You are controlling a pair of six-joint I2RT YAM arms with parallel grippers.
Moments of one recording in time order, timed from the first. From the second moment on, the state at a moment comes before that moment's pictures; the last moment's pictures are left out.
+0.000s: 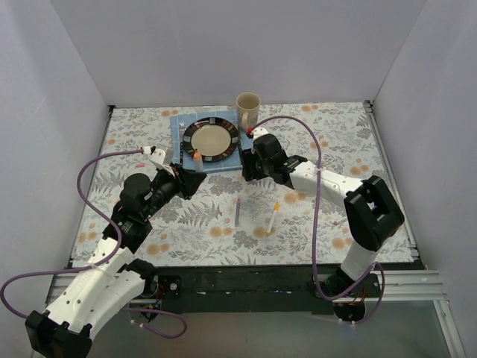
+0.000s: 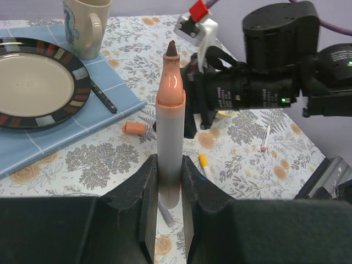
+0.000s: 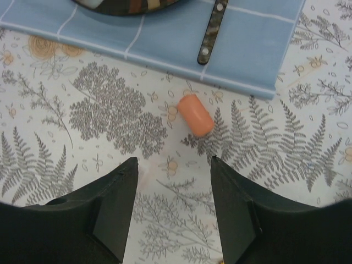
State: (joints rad) left arm -0.45 0.70 0.64 0.00 0.23 -0.37; right arm 0.72 1.67 1.14 -0.18 0.07 0.27
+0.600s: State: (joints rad) left arm -0.45 0.71 0.64 0.00 0.25 -0.37; right arm 0.72 1.94 1.36 -0.31 0.29 0.79
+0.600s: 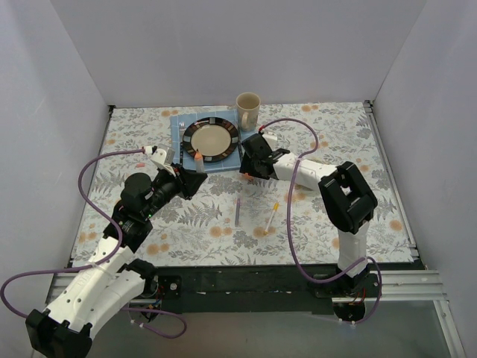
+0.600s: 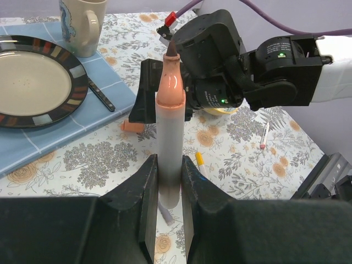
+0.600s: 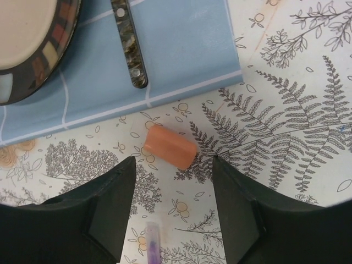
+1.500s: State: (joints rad) left arm -0.45 0.71 0.64 0.00 0.25 -0.37; right arm 0.77 2.07 1.43 -0.27 0.32 0.56
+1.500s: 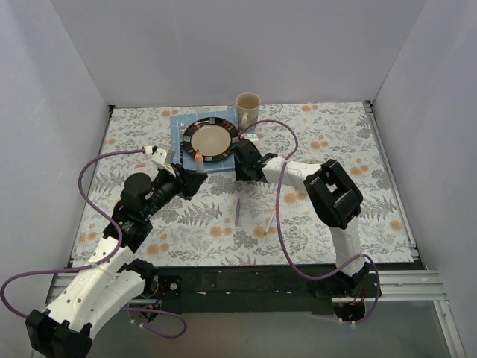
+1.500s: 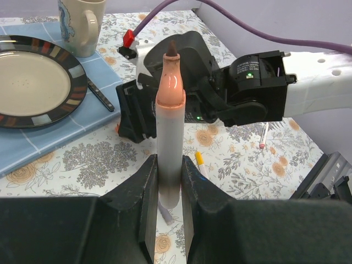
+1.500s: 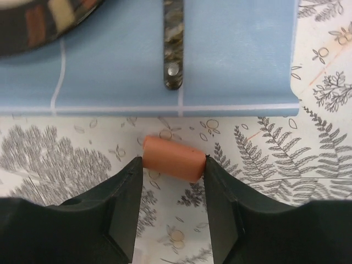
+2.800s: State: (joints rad) left arm -0.45 0.71 0.64 0.00 0.25 -0.37; right arm 0.85 1.55 0.96 -0.32 -0.04 -0.22
